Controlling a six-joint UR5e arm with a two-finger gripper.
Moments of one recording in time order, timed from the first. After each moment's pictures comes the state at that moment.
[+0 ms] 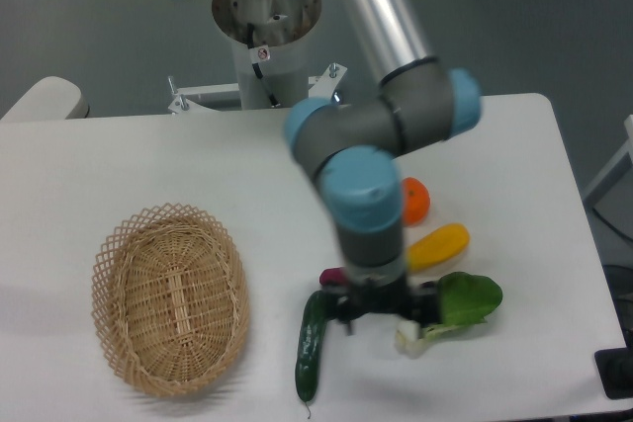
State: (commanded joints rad) arm 2.54 -2.11 -1.29 -0.98 1.61 0.88
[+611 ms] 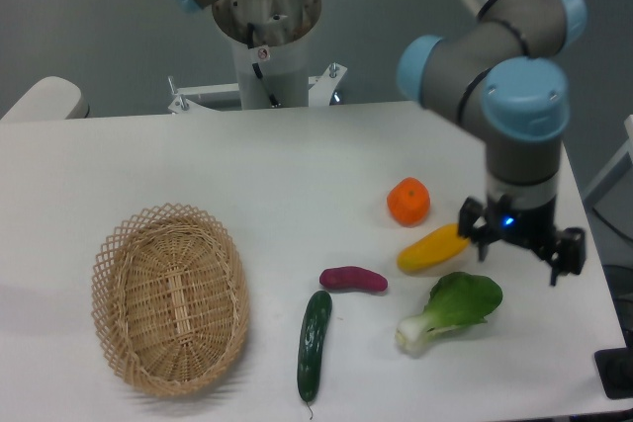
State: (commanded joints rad) arm 2.72 -2.05 -1.30 -1.04 1.56 1.45
